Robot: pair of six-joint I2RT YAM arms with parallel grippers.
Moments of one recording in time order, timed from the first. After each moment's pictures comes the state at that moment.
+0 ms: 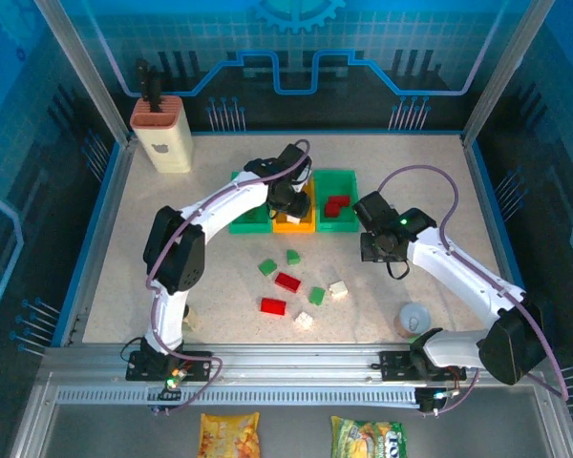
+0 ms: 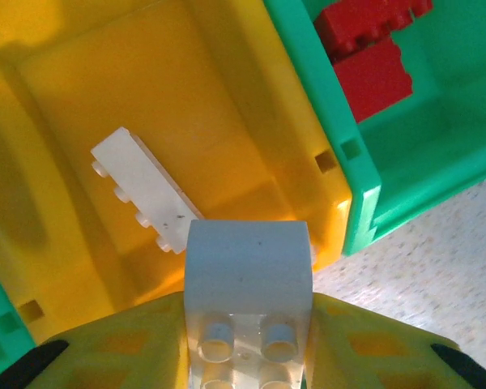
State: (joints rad) left arm -0.58 2.06 1.78 -0.86 0.05 -0.30; right arm 0.54 1.28 1.06 -1.07 0.29 0.54
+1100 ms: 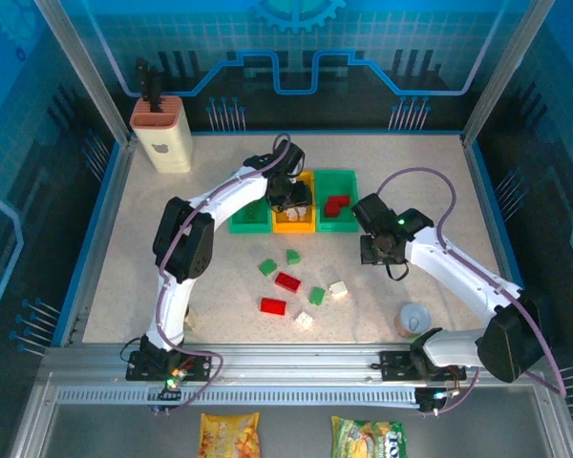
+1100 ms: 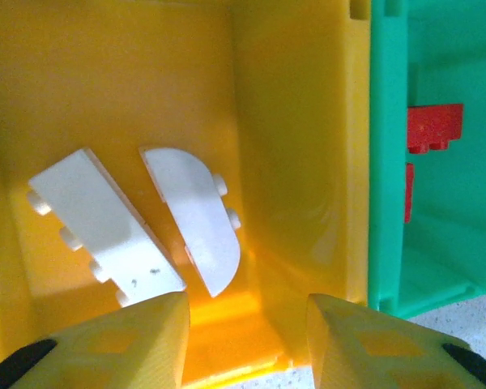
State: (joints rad) left arm -0.51 2.16 1.82 -0.76 0.19 -0.63; right arm 0.54 1.30 1.05 -1.08 0.28 0.55
